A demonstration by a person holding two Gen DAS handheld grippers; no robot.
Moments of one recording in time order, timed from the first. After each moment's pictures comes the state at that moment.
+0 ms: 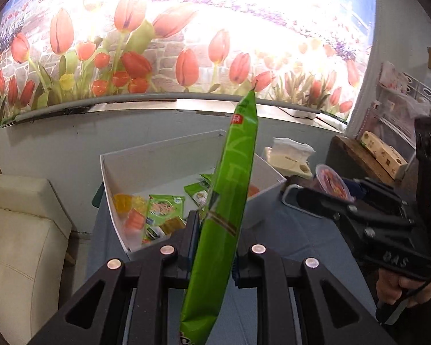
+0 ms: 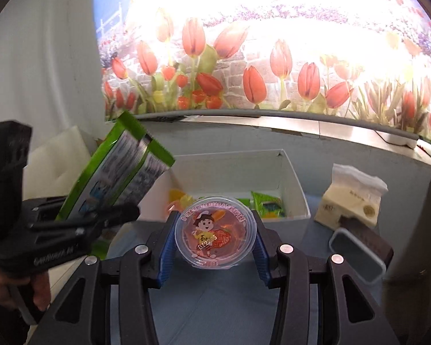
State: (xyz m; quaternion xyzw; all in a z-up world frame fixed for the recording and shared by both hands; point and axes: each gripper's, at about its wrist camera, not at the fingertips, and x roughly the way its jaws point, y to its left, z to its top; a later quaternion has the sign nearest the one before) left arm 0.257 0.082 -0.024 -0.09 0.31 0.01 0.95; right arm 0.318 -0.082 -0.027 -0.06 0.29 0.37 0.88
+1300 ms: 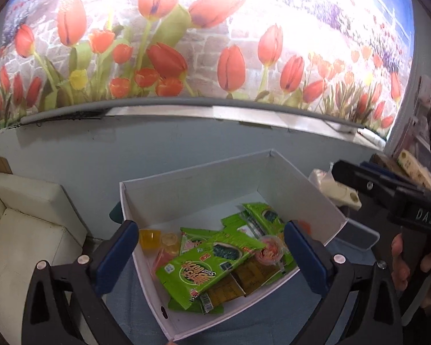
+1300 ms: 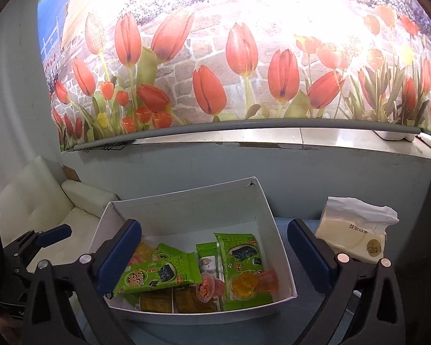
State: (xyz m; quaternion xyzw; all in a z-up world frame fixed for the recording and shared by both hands) left arm 0.335 0.137 -0.039 -0.09 0.30 0.08 0.94; right arm 0.431 -0.047 -0.030 -0.01 0.31 0.31 0.90
